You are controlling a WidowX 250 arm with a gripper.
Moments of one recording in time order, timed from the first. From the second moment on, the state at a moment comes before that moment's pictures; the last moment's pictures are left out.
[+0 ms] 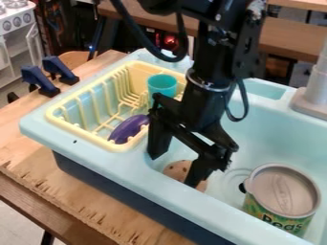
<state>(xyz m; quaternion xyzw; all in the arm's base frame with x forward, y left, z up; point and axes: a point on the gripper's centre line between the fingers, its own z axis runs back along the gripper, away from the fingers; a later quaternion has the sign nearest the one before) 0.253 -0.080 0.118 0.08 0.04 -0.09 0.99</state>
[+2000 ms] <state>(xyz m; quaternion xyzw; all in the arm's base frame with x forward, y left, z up) 0.276 -0.119 0.181 0.02 -0.06 -0.10 0.99</state>
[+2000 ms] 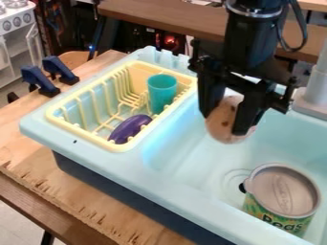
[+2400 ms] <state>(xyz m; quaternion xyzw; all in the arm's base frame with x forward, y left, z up) 0.304 -0.109 0.137 -0.01 -0.02 -0.08 1.00</state>
